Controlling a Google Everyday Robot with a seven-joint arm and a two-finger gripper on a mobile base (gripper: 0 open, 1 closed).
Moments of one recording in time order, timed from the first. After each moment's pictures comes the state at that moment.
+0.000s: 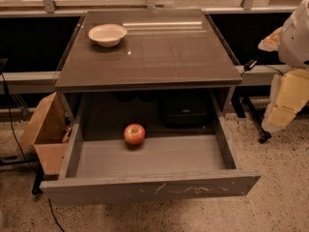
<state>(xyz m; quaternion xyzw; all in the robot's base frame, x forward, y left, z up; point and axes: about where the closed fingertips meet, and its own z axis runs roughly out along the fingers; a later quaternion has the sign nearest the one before) 0.438 -0.216 0.977 -0.60 0.78 -0.04 0.16</state>
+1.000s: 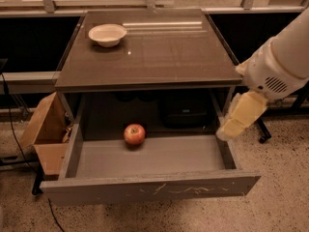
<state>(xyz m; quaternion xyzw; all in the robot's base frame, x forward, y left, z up) 0.460 -0.176 0.918 -0.54 0.82 0.04 0.21</state>
